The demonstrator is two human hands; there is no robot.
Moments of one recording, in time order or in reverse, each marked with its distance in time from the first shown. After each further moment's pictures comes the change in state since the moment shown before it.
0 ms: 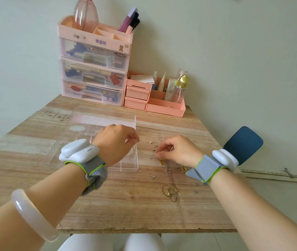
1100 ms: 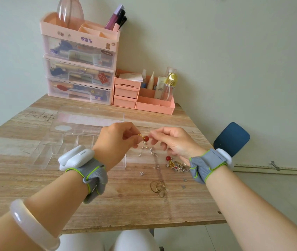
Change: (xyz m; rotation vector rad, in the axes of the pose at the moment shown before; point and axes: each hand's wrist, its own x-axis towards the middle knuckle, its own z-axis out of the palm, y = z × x) left_hand -0.008 0.037 0.015 -0.450 0.067 -0.086; right_hand -0.017 0.002 -0.015 0.613 0.084 0.054
